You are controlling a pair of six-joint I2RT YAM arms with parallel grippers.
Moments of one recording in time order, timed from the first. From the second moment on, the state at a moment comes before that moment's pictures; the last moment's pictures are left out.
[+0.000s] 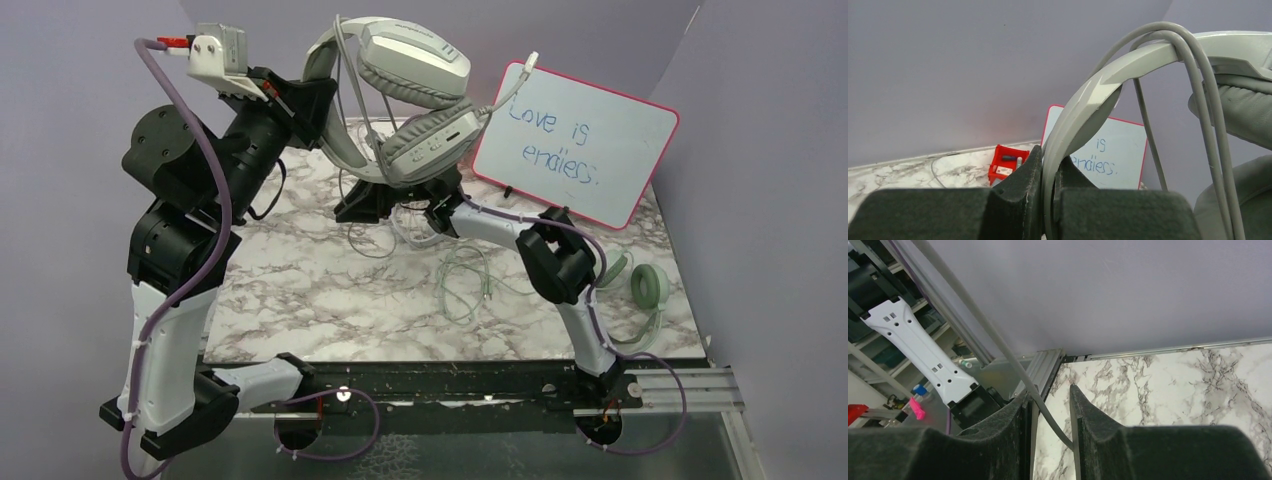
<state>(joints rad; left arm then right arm) -0.52 1.16 2.00 -0.62 -0.08 -0.30 0.78 2.20 1.63 0.95 -1.02 0.68</state>
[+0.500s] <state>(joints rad) -0.52 1.18 2.05 -0.73 -0.14 -0.26 0.79 2.11 1.29 1.08 -0.87 0.67</state>
